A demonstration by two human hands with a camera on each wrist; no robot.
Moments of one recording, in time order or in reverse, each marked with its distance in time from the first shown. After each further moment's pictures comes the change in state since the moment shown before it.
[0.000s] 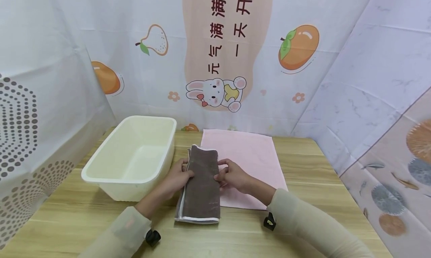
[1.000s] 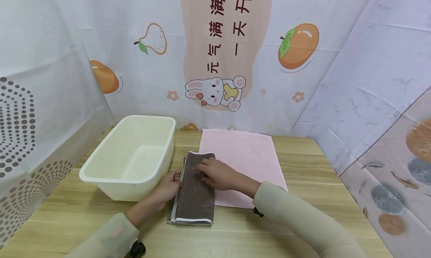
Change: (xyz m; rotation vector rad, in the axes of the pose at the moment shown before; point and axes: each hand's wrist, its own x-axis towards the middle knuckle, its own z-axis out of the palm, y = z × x) left_hand -0.019 -0.025 -0.016 0.058 0.006 -0.082; right_hand 0.018 -0.025 0.028 -1.325 -0.140 -0.648
